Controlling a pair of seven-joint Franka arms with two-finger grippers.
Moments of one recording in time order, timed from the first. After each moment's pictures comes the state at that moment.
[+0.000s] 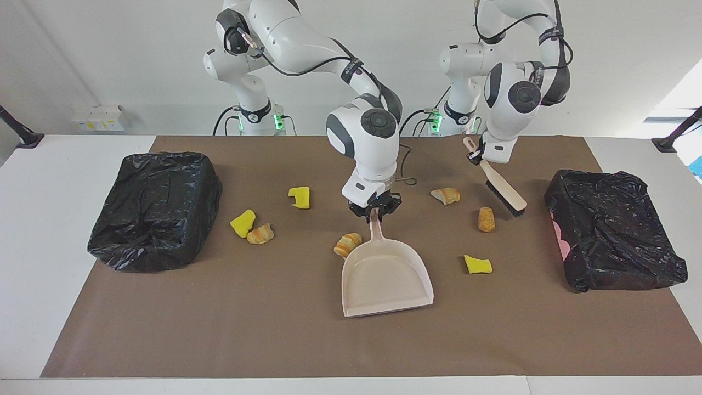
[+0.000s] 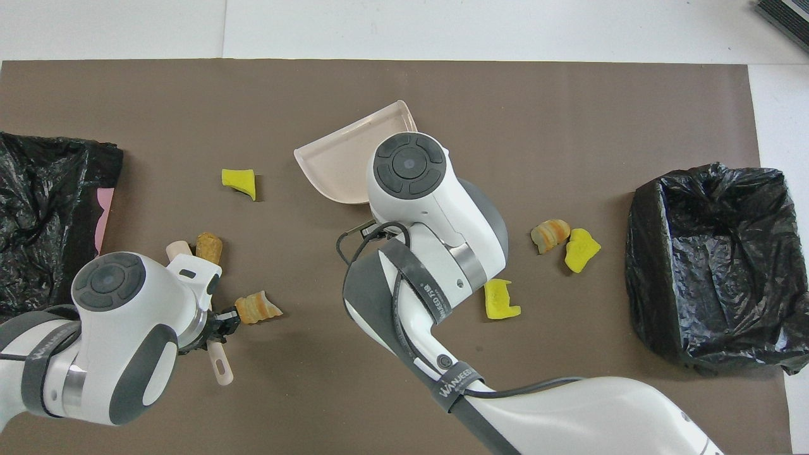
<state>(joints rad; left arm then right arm) -0.13 -0.19 -0.17 -2.44 -0.03 2.00 -0.65 0.53 0.49 0.07 -1.44 -0.02 1.92 0.13</state>
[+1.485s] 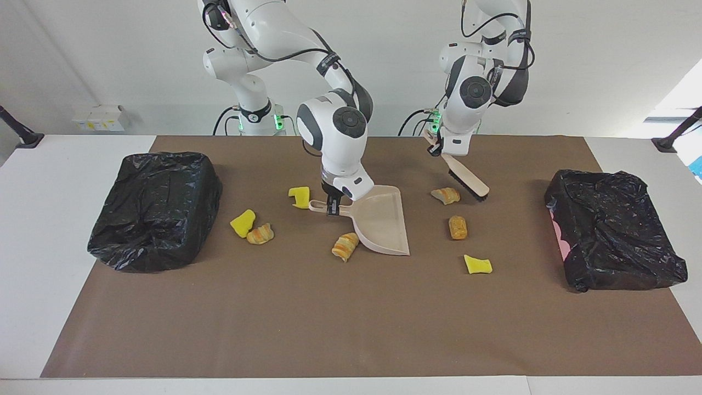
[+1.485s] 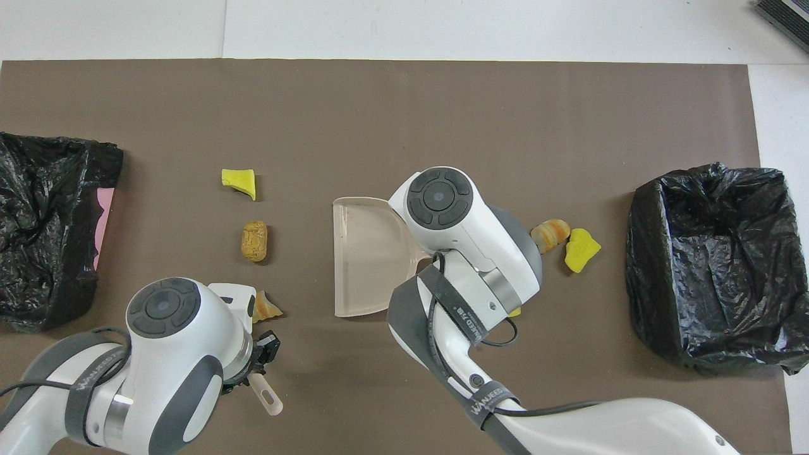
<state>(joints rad) -0.17 -0.25 -0.28 -2.46 -0.18 1.91 -0.98 0.50 0.37 0.07 -1.70 -0.16 1.94 -0.94</state>
